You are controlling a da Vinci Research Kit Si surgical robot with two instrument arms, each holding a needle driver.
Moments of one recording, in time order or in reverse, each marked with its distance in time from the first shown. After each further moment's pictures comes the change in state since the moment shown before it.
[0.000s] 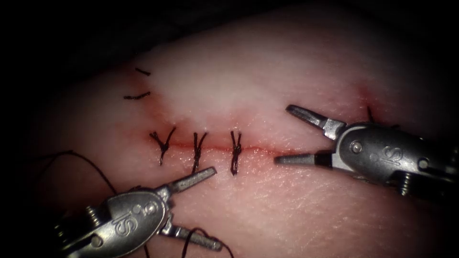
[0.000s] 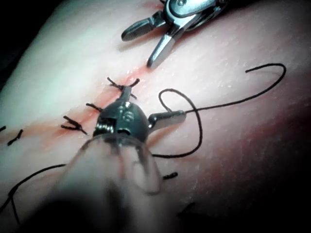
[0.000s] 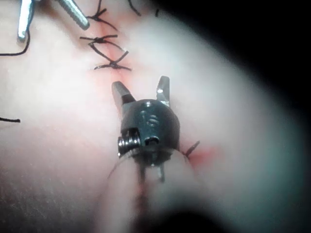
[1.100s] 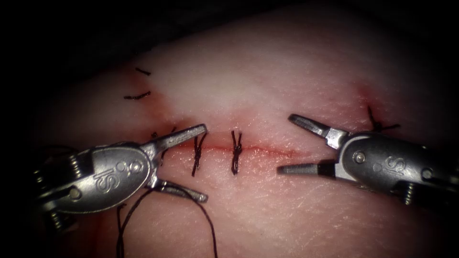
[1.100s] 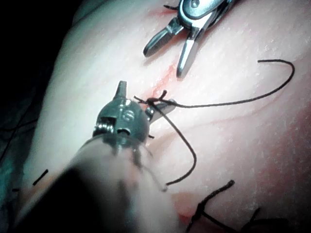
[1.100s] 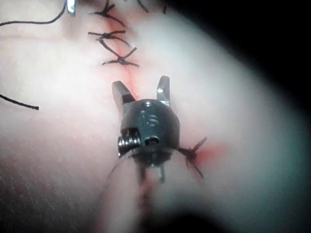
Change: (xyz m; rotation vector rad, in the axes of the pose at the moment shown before) right arm 0.000 -0.001 -0.001 0.009 0.003 -0.012; left arm 0.003 -0.006 0.000 0.114 -0.037 0.248
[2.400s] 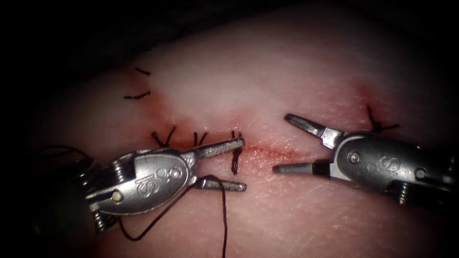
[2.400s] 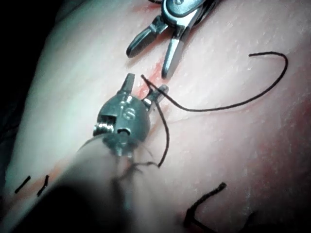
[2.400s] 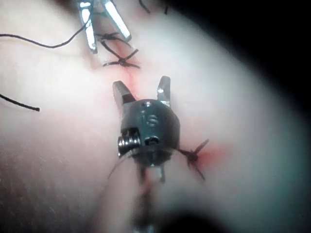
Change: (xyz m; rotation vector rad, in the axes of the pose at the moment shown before) right arm 0.000 0.000 0.001 -0.004 -0.003 -0.003; left arm -0.002 0.001 0.004 0.027 0.000 0.027
